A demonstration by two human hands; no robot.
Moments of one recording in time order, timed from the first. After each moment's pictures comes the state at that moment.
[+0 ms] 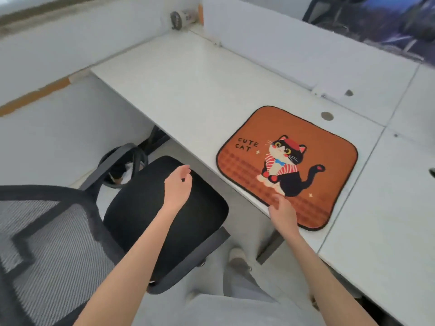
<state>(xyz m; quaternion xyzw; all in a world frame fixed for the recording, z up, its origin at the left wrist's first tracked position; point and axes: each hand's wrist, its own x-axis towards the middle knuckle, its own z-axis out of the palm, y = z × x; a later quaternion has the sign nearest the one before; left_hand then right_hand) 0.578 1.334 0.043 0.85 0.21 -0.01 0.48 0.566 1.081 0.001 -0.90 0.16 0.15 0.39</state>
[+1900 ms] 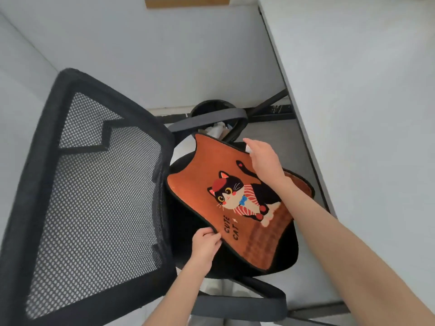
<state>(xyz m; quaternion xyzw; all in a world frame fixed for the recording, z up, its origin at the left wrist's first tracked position) 0.524 1.424 -0.174 0.30 0.62 0.04 0.72 0.751 1.450 -0.127 -0.87 -0.42 0.17 0.19</state>
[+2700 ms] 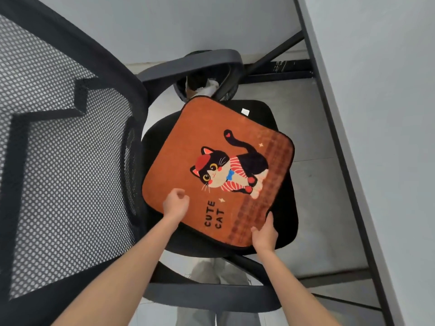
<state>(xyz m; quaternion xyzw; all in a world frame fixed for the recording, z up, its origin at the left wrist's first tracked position) 0.532 1.470 -0.271 0.58 0.65 -0.09 0.47 0.636 1.278 -0.319 -0.89 0.08 0.38 0.24</state>
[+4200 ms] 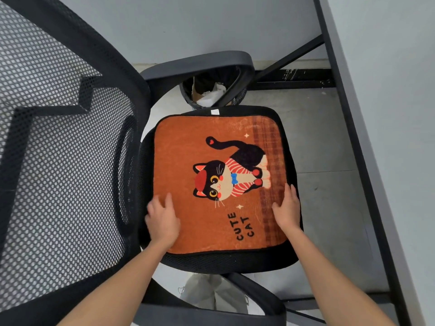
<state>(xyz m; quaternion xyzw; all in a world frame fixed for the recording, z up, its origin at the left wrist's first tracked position) 0.500 1.465 -0.321 0.78 0.58 -0.15 0.20 0.740 1.305 -0.344 -0.93 -0.16 0.27 0.19</state>
